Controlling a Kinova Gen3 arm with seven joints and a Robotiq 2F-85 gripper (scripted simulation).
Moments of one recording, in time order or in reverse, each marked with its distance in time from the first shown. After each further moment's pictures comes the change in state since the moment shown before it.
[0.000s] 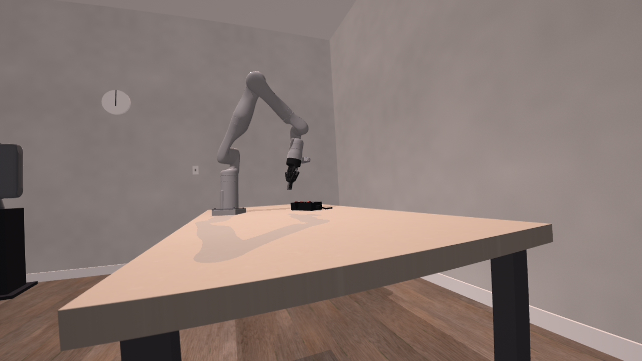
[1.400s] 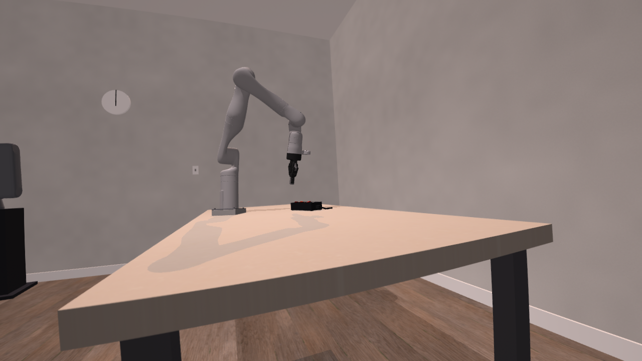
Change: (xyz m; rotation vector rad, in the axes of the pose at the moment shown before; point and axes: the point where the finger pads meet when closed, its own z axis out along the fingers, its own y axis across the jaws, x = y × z) arm 0.009 -0.002 -0.030 0.181 0.153 0.194
